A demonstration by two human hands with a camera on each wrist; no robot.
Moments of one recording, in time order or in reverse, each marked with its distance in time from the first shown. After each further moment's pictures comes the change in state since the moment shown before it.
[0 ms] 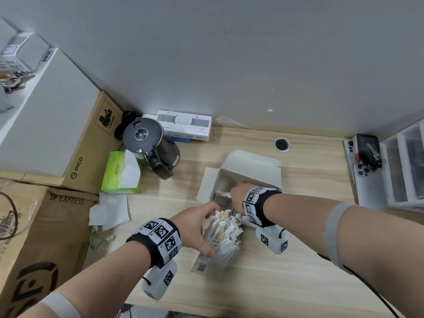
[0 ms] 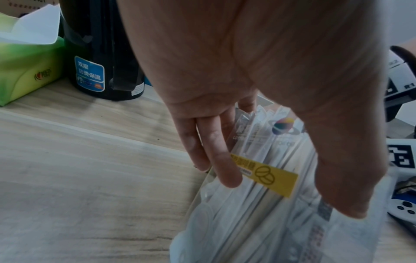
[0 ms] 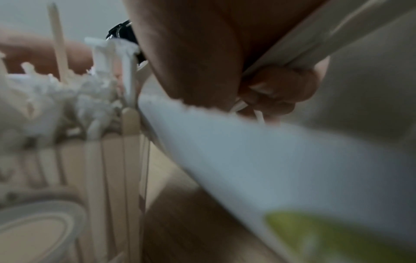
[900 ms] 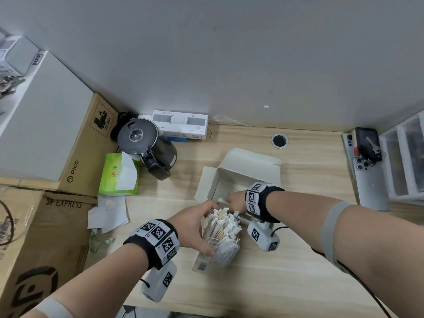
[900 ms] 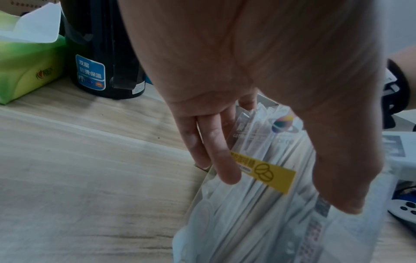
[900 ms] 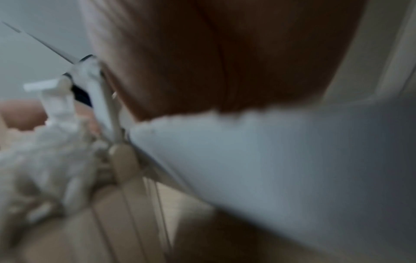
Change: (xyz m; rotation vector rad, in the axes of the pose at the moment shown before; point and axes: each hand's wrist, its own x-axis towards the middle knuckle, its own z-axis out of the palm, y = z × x) left_hand 0.000 0.004 0.000 -0.074 0.010 0.018; right_hand 0.022 0.006 0.023 0.409 -0.121 -0.108
